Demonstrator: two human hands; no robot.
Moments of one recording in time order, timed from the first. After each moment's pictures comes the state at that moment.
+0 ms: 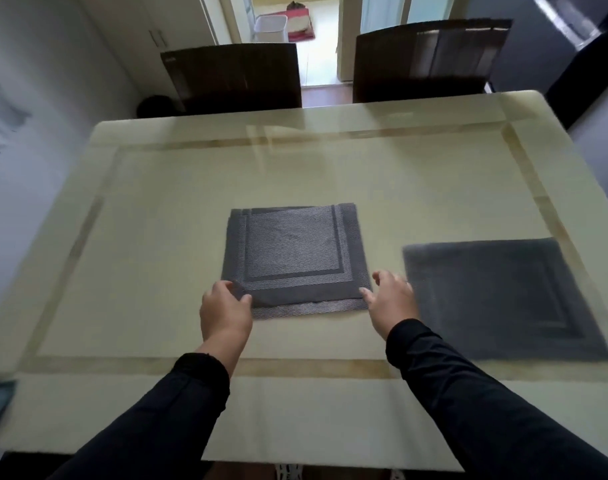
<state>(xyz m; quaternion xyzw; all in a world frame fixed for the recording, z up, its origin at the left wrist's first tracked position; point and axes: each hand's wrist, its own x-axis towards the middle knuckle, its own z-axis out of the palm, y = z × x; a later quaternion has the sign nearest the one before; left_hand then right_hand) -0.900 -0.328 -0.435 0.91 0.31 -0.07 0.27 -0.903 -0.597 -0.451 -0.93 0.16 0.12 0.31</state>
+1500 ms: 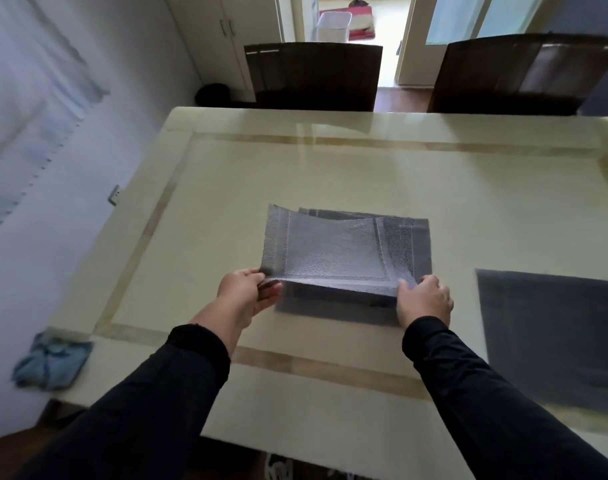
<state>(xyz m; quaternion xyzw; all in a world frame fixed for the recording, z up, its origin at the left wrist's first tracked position) -0.875 -0.240 -0.387 0.56 0.44 -0.10 0.69 -0.863 -0.512 -0.444 -0.89 0.32 0.11 0.31</state>
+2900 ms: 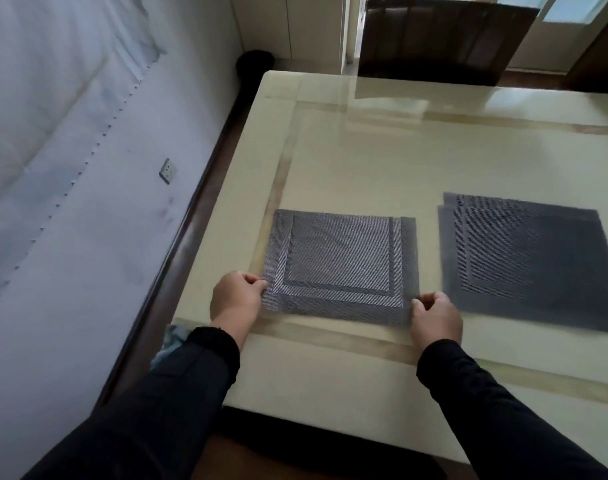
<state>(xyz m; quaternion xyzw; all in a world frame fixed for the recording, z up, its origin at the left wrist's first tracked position) -0.916 0.097 -0.445 0.86 0.38 -0.11 0.33 -0.919 -0.214 -0.484 -0.88 0.30 0.08 0.37</state>
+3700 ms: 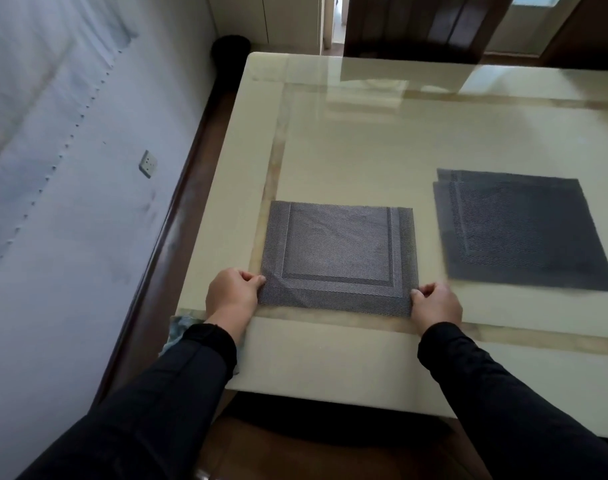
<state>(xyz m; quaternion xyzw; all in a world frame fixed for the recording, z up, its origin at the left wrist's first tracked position) -0.933 0.122 -0.461 0.87 0.34 -0.14 0.32 -0.941 -0.203 -0.495 -0.88 0.35 0.09 0.31</state>
